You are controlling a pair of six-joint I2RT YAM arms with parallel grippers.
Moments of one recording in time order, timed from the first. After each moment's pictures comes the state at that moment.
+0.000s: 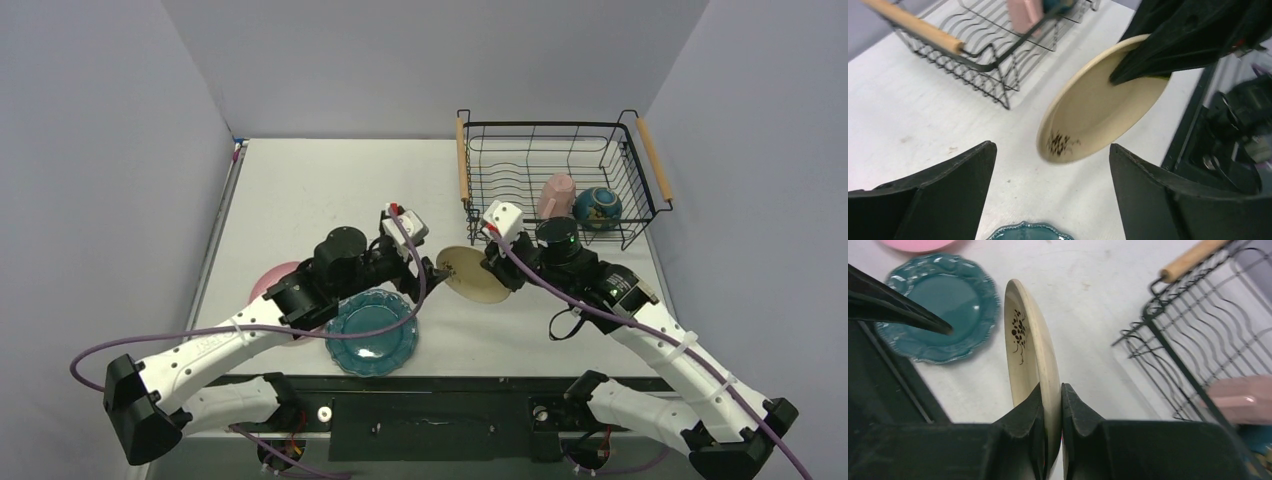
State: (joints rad) left arm -0.90 1.08 0.91 -0.05 0.16 -0.04; right arm 0.71 0.94 1.04 -0.63 -0.20 -0.20
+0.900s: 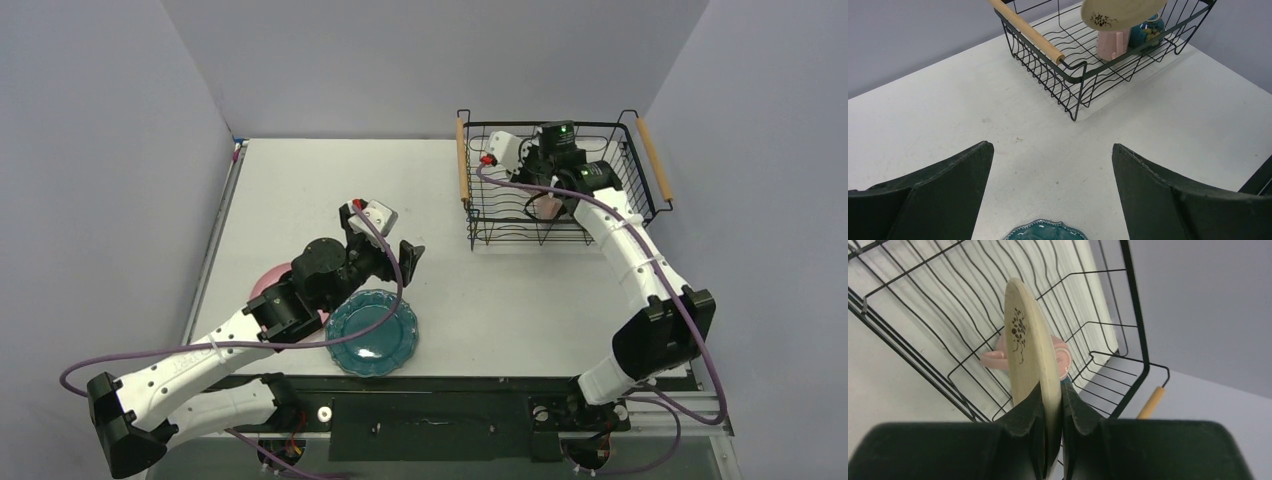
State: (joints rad) left arm -0.93 0.95 0.89 -0.05 -0.29 -0.07; right arm 0.30 1.52 1.54 -0.68 0.09 -0.97
